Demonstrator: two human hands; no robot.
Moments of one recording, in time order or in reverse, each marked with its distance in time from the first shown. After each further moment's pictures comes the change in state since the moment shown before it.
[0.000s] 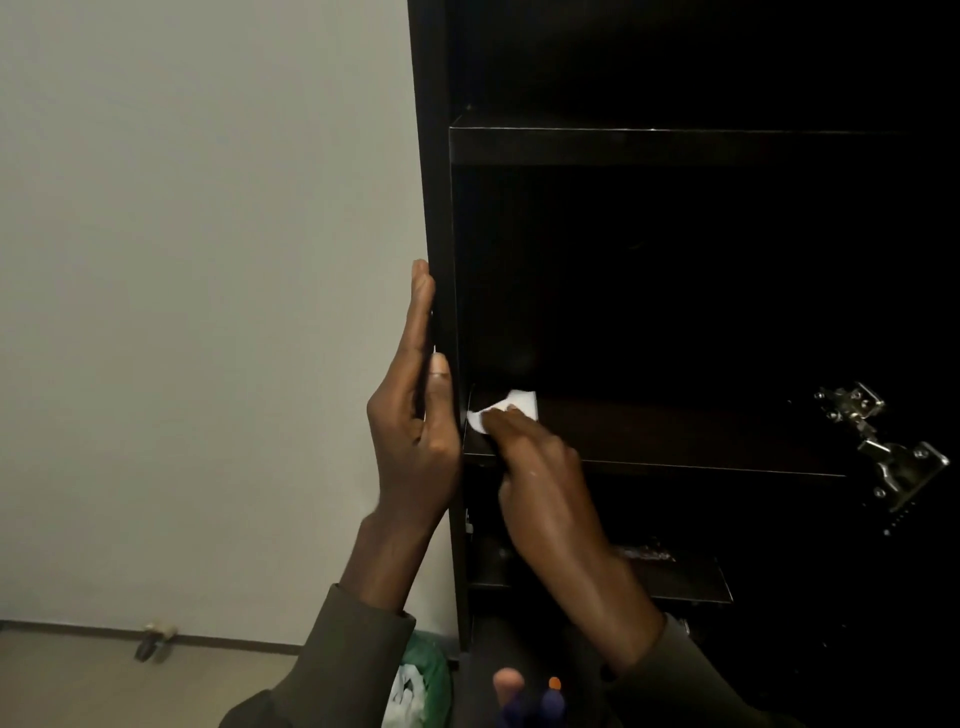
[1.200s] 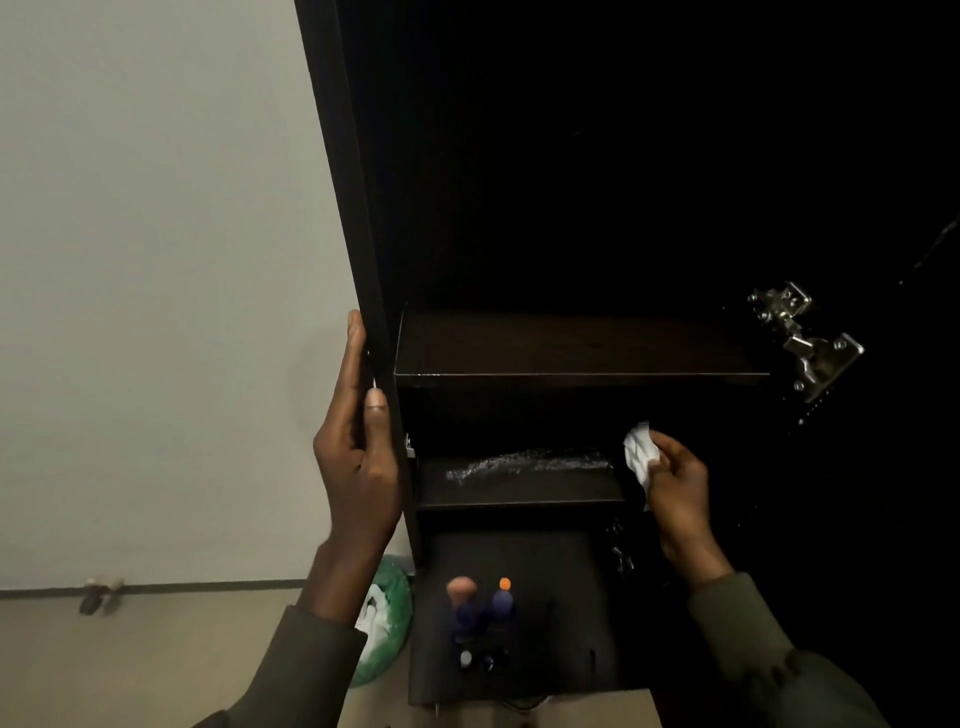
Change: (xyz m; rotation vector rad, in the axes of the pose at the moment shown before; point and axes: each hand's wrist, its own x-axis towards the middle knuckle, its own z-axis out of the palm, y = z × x) left_hand -0.087 -0.036 -0.008 -0.034 -0.021 -0.246; right_hand -0.100 0.209 -0.006 0.619 0.381 0.892
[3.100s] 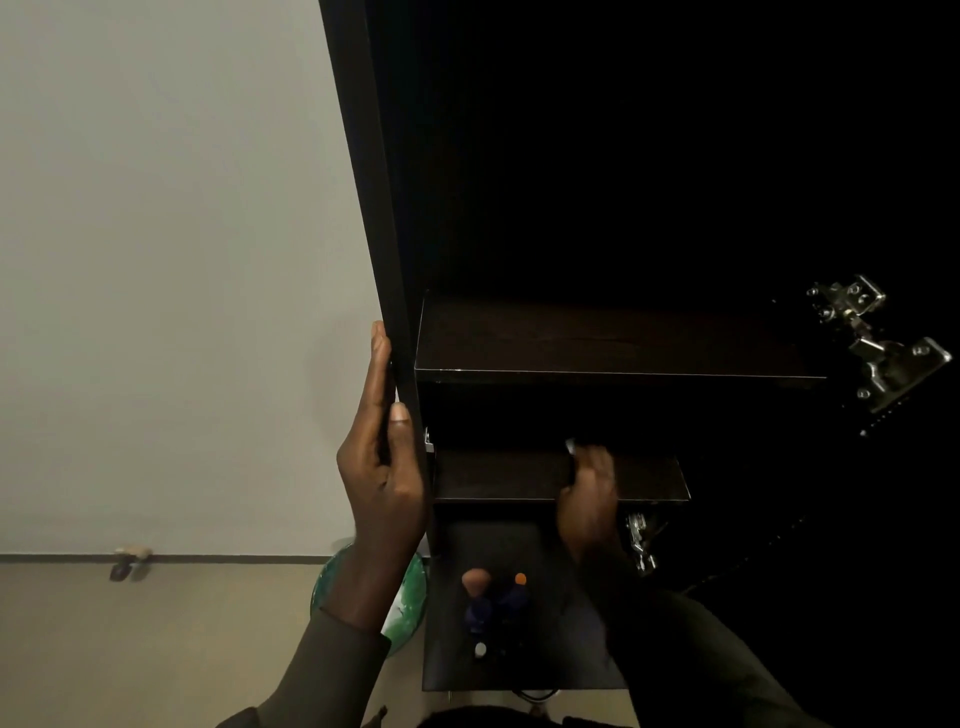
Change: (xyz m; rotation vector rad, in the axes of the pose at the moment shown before) left_hand -0.017 -0.018 0.006 -0.014 0.019 -0.020; right_hand -0.004 0.085 0.097 -0.758 -0.055 -0.364
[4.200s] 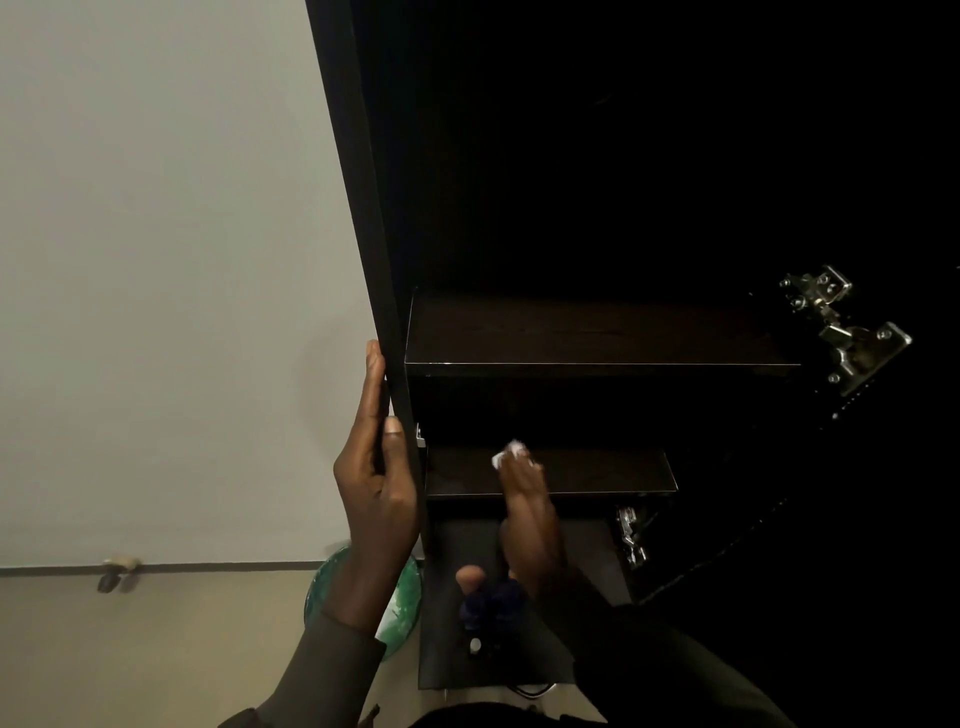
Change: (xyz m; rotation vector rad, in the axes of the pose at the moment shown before) left_hand -0.014 -0.013 -0.003 -0.004 -0.031 -0.041; right_hand -0.049 -0.028 0.025 0.121 -0.130 -0.358
